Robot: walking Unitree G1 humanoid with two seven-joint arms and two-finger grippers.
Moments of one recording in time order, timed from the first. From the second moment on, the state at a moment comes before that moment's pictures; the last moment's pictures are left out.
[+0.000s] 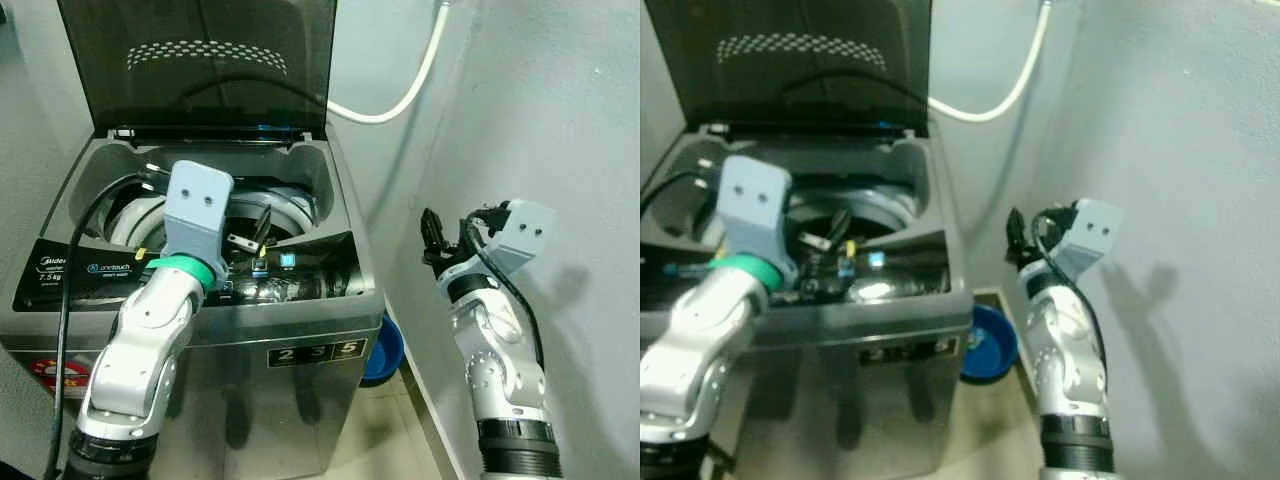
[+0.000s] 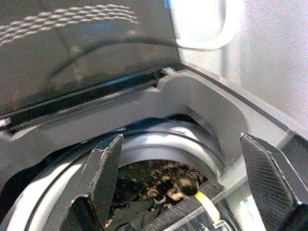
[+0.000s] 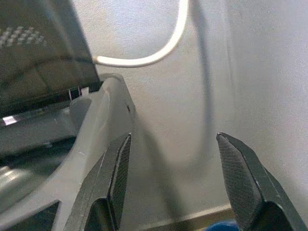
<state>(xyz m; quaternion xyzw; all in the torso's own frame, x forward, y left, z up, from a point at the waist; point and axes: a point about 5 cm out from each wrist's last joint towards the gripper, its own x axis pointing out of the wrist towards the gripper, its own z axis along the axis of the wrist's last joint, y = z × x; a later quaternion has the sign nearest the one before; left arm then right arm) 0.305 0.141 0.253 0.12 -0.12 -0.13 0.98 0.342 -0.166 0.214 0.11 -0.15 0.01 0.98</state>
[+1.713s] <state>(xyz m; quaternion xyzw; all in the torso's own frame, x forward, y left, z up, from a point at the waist) 0.306 0.174 0.249 0.05 -0.18 -0.05 0.98 0.339 -0.140 0.205 0.17 -0.16 -0.01 0.97</state>
